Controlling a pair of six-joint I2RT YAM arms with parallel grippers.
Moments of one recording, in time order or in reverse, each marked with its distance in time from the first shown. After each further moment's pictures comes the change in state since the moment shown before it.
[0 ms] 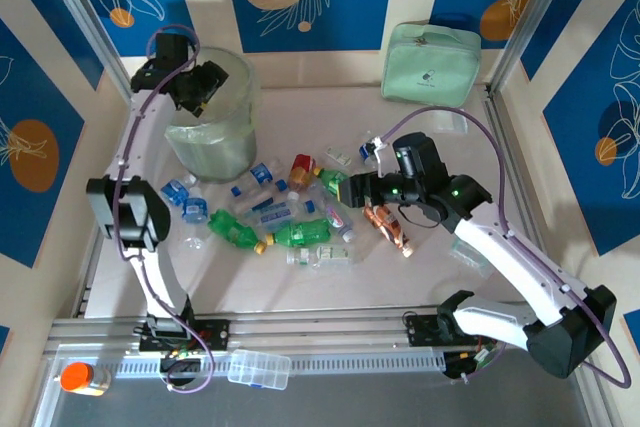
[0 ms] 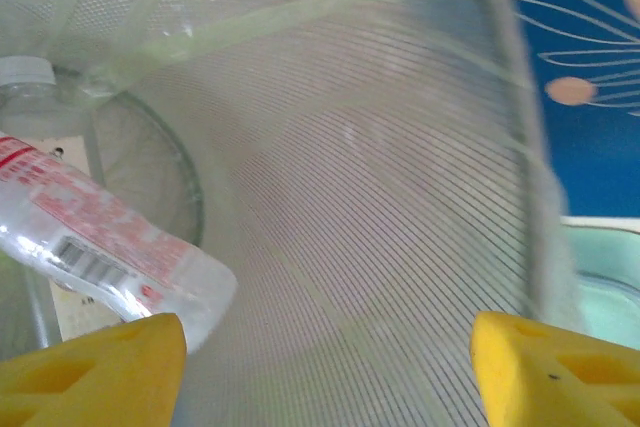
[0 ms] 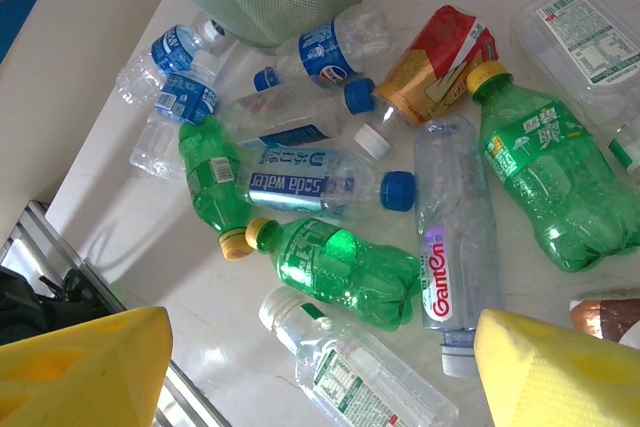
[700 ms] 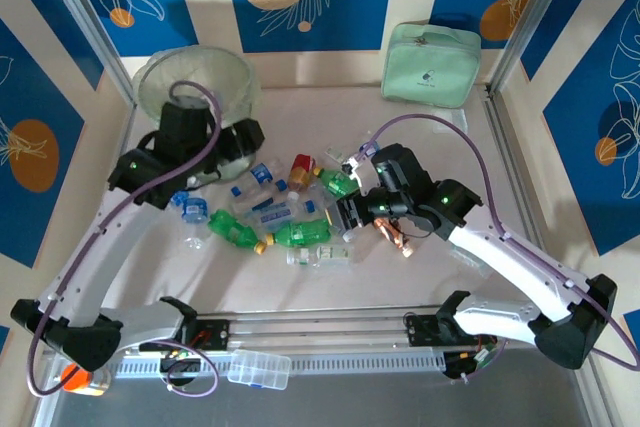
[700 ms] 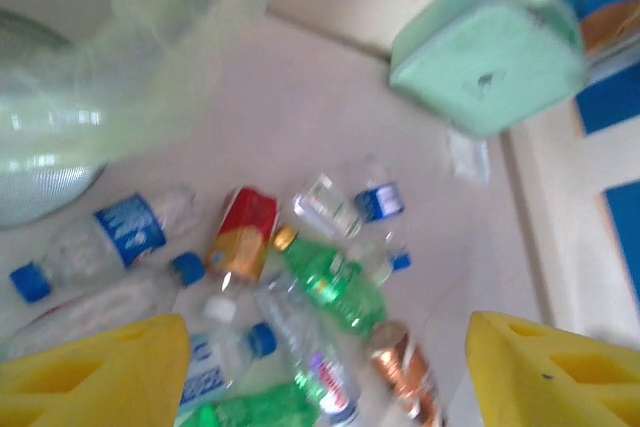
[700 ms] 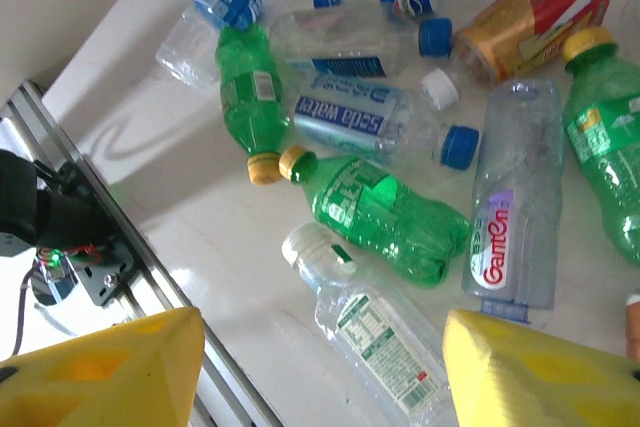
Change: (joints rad) left arm -0.454 -0.635 -0.515 -0.043 -0.212 0.201; right arm 0.164 0.019 0.023 -0.087 0.043 -0.117
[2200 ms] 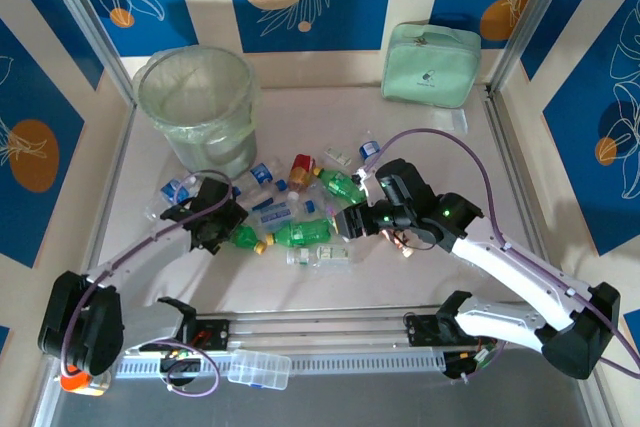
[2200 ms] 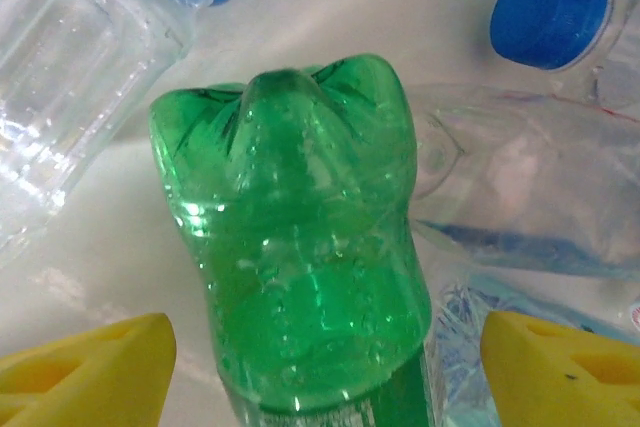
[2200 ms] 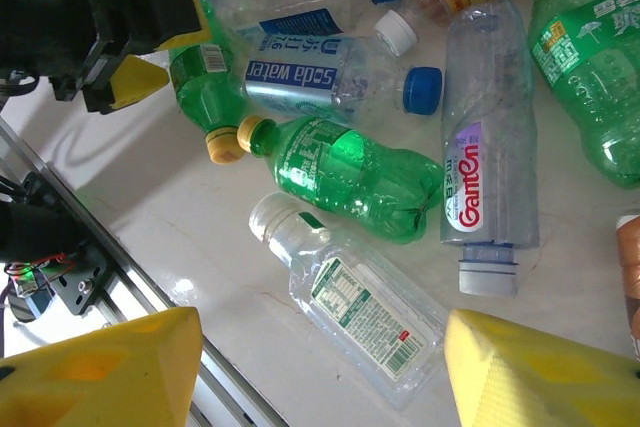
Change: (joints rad) left arm 0.119 0.000 -0.788 0.300 -0.084 -0.551; right arm -0.008 -0.076 -0.144 0.048 0.043 0.103
